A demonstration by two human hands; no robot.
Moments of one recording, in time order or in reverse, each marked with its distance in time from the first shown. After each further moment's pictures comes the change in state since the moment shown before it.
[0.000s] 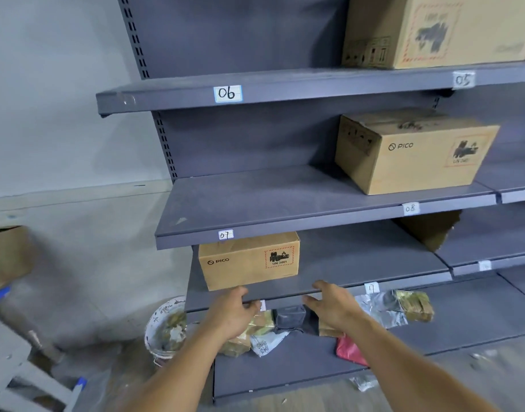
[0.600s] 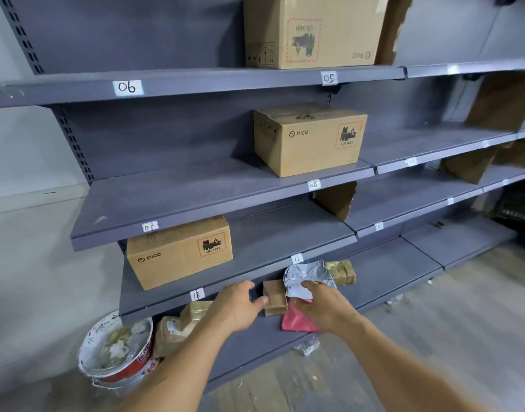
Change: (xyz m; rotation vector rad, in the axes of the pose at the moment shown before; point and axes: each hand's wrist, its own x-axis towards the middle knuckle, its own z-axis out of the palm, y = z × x) left_hand -0.063 0.105 0.078 0.149 -0.174 0.239; right_hand -0.134 0.093 -0.033 -0.020 0.097 0.132
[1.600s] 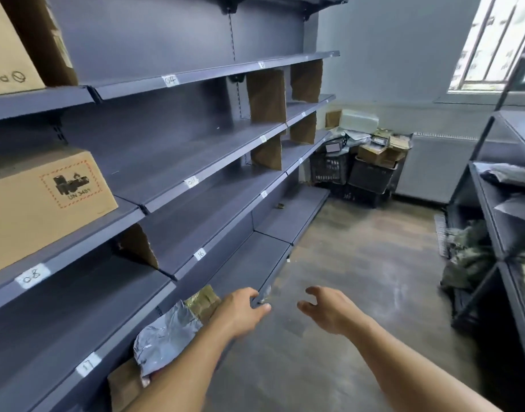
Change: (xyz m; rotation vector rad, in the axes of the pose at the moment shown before) left_hand 0.131 0.433 0.210 0.158 -0.359 0.467; right_hand -0.033 0.426 -0.193 0.106 0.213 0.520
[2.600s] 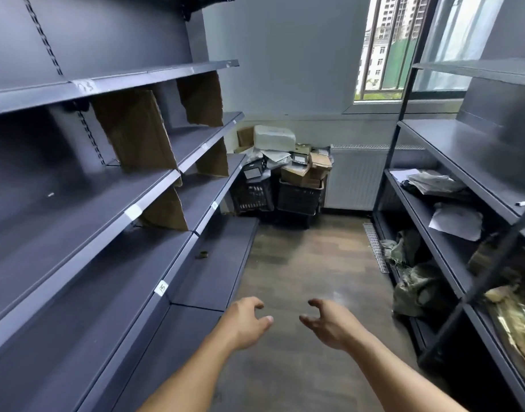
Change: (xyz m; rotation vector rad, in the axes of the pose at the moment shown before) left_hand 0.478 0.240 -0.015 0.079 -0.216 0.314; right_hand 0.359 0.191 -0.199 0.208 0.157 0.341
